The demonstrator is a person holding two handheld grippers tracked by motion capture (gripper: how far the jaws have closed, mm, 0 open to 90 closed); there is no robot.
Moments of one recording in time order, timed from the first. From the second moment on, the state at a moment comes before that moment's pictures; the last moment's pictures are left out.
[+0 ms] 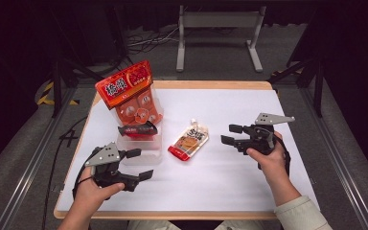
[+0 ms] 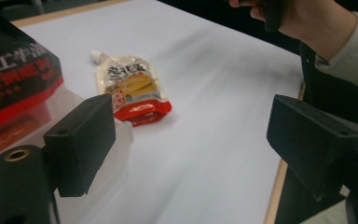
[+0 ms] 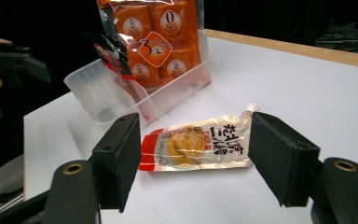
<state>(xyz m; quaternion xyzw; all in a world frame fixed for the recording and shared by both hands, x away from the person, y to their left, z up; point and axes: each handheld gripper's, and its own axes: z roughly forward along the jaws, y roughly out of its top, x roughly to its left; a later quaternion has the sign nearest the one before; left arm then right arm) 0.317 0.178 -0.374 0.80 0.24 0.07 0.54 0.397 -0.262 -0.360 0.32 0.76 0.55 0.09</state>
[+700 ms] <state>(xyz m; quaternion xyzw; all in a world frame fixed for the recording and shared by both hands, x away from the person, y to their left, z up) 0.318 0.170 -0.396 0.81 0.24 0.05 0.53 0.460 -0.225 -0.387 0.37 0.79 0.49 0.10</state>
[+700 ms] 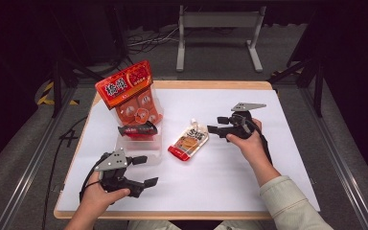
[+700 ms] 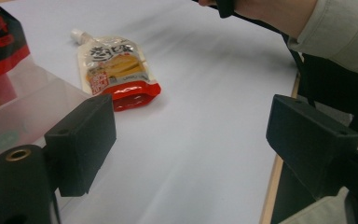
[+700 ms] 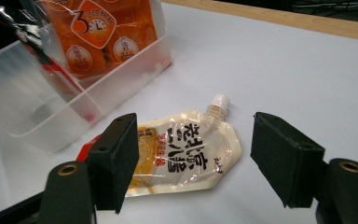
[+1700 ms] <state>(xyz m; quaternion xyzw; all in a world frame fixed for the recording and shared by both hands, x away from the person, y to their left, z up) 0.321 0.166 -0.405 0.81 0.24 0.05 0.53 0.493 -0.185 -0.438 0.40 0.81 0.42 0.11</state>
